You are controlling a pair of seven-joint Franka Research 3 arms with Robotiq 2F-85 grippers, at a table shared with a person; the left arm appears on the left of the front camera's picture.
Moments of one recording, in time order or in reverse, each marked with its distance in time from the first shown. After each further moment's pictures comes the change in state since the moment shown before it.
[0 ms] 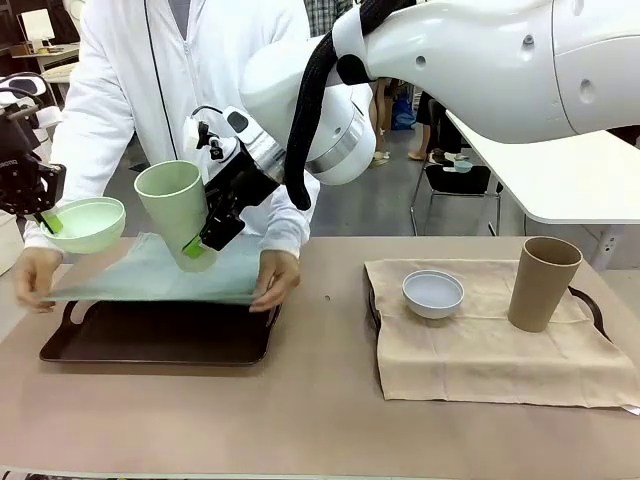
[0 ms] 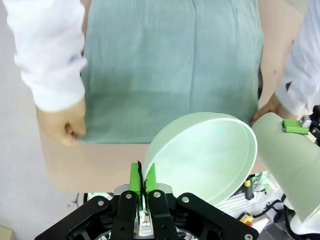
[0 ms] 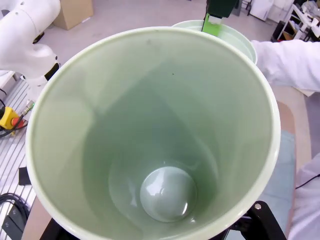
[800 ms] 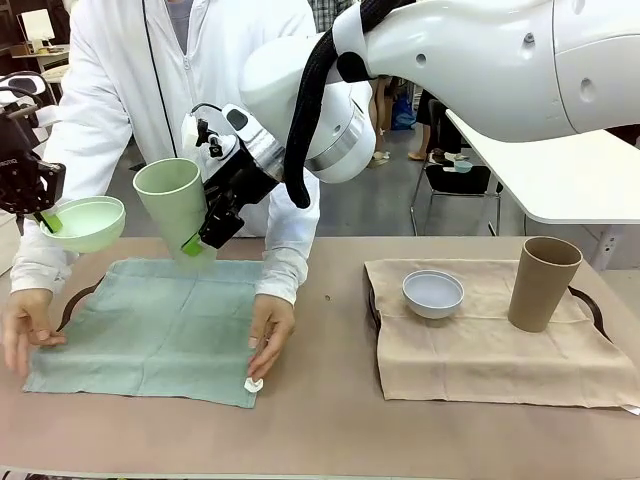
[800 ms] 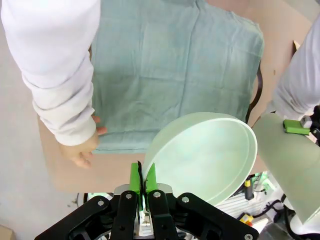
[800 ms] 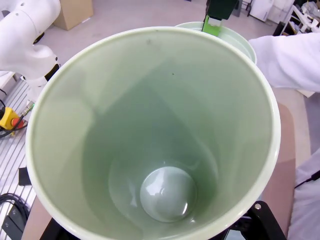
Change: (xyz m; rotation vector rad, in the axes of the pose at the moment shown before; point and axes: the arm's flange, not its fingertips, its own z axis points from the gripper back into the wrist) left arm 0.000 0.000 0.000 0.000 -0.001 0.000; right arm 0.002 -0.001 0.001 0.000 -0.002 0.002
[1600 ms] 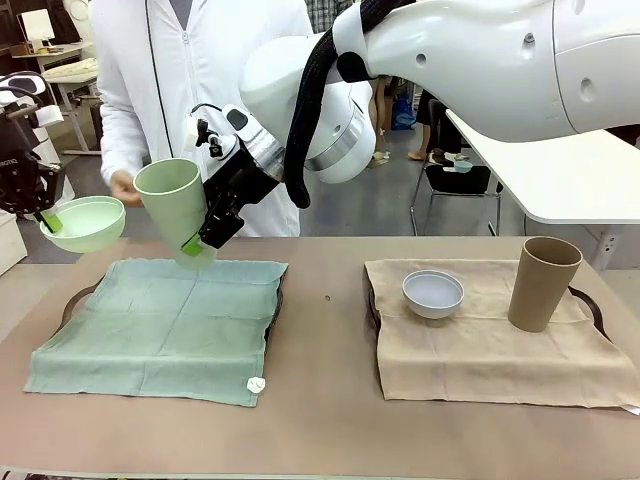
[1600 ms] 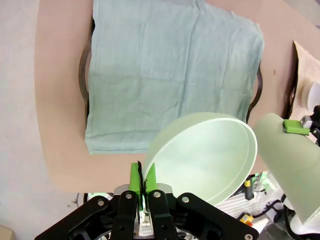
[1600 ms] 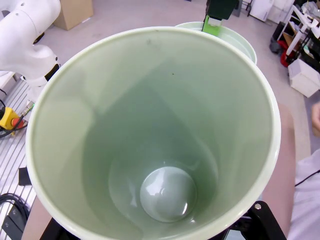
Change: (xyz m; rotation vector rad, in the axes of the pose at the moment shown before) left arm 0.000 0.000 0.000 0.000 0.000 0.000; right arm 0.000 0.000 0.000 0.000 0.000 0.000
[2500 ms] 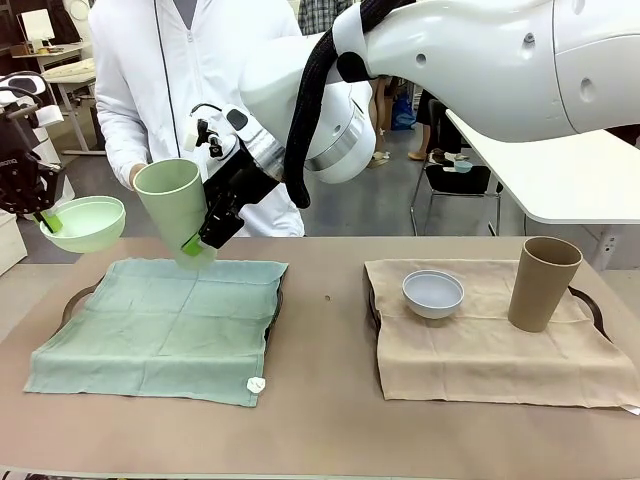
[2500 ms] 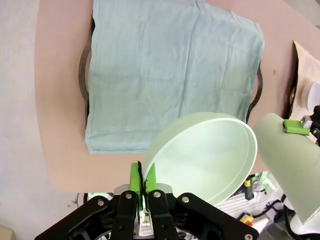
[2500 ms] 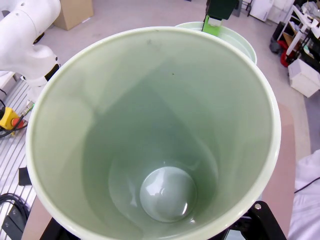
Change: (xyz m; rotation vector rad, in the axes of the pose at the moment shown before) left arm 0.000 0.000 0.000 0.000 0.000 0.000; right arm 0.000 0.000 0.000 0.000 0.000 0.000
